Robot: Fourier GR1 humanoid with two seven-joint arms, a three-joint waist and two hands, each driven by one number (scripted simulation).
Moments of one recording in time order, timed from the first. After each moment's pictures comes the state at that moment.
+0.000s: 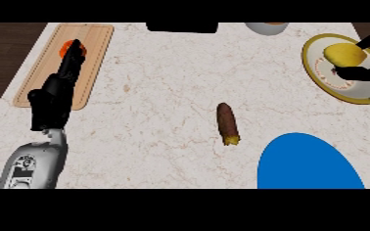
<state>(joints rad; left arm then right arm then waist) -0.26 0.19 0.04 -1.59 -0.18 0.09 0.17 -0.69 -0.51 -0.41 -0.62 0.70 -0.48 -0.26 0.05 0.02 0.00</state>
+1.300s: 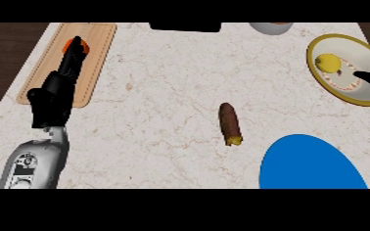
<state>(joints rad) -0.28 0.19 0.04 -1.59 -0.18 0.09 0.16 -0.78 -0.69 -0.71 -0.21 0.41 -0.15 -0.62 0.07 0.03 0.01</state>
